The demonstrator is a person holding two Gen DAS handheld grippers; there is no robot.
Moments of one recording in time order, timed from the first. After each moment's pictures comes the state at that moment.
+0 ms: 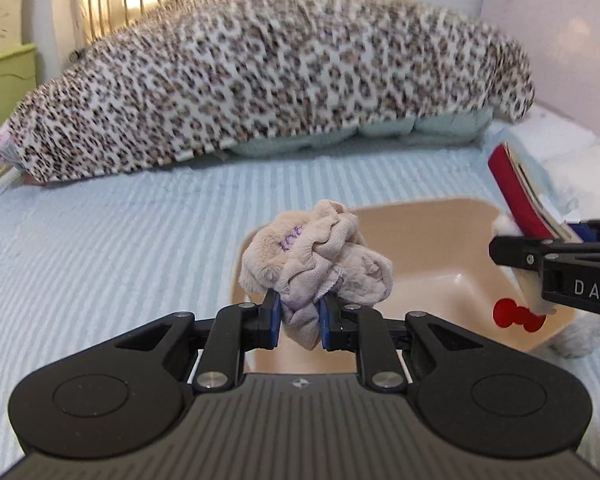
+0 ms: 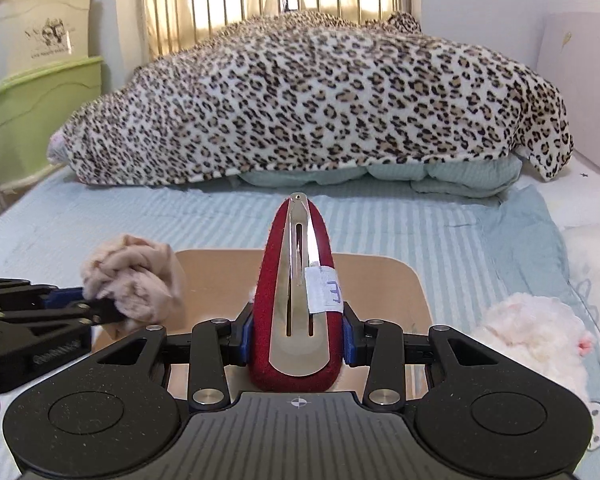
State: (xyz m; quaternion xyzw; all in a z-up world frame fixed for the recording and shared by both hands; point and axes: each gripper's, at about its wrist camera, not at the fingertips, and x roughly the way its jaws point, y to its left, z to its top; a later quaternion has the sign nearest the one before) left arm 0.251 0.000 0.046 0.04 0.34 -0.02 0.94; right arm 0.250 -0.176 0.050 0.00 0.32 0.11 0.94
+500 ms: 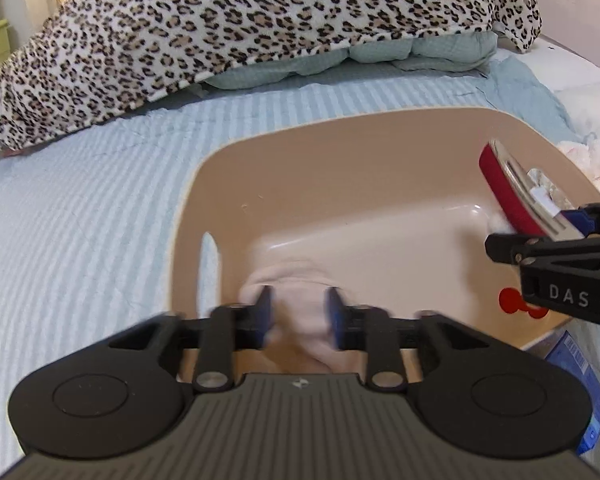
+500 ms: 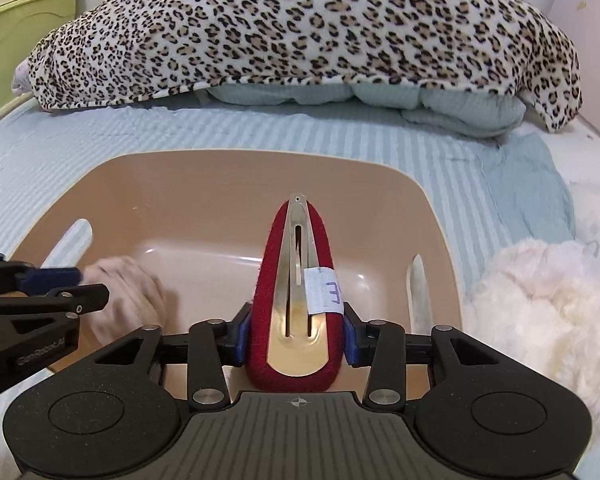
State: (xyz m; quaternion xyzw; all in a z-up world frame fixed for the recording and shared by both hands) left arm 0.273 -0.012 -0.005 0.07 0.40 -0.02 0.91; right arm 0.282 -0.175 -0.020 -0.04 0.40 0.08 0.91
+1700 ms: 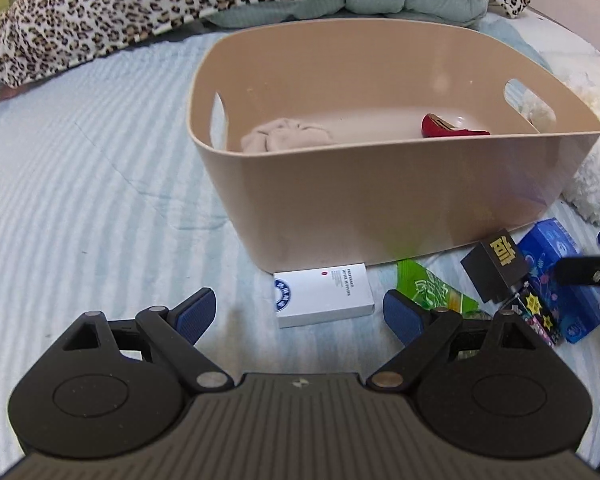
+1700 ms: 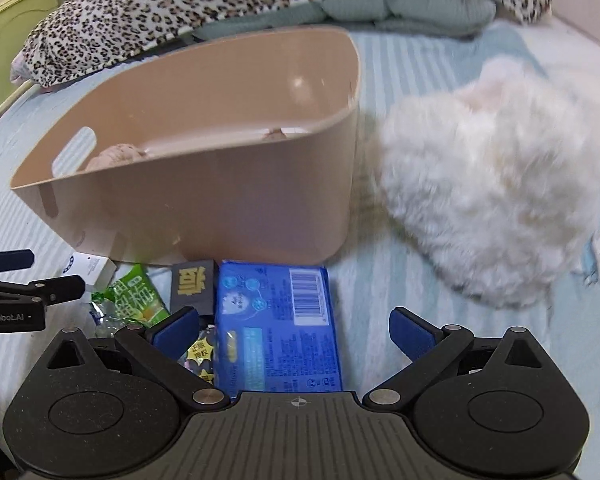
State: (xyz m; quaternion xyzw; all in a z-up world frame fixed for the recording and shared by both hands) left arm 0.207 0.012 -0.045 0.03 0.45 -0.04 0.89; right arm 0.204 -0.248 -0.058 0.03 0.49 0.09 0.87
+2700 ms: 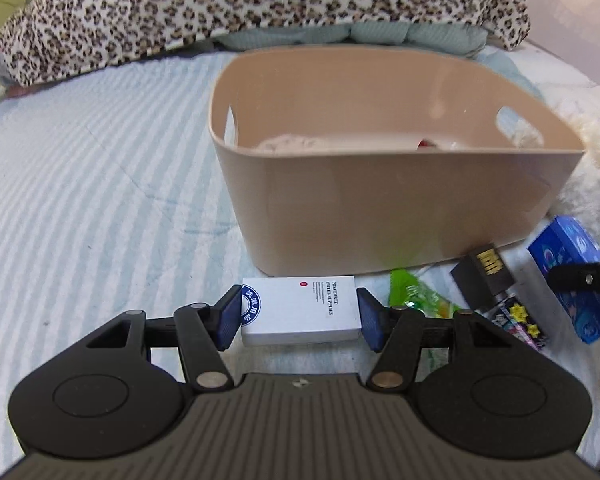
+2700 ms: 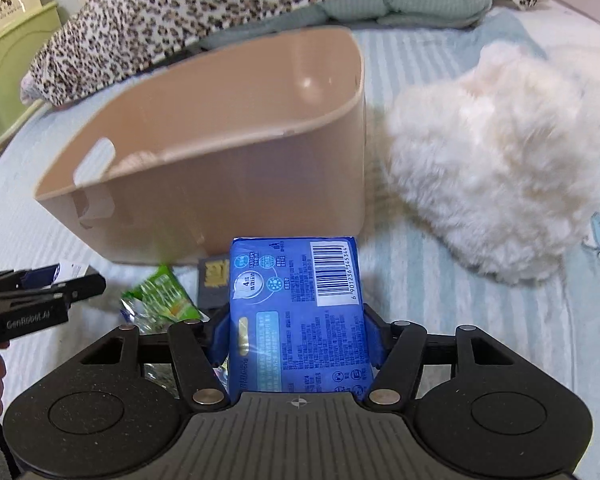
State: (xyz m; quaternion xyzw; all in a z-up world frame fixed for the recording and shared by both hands) left arm 0.180 0.016 -0.027 0.01 0.41 -0.04 0.91; right arm 0.183 -0.240 -0.044 0.06 0.47 0.11 0.87
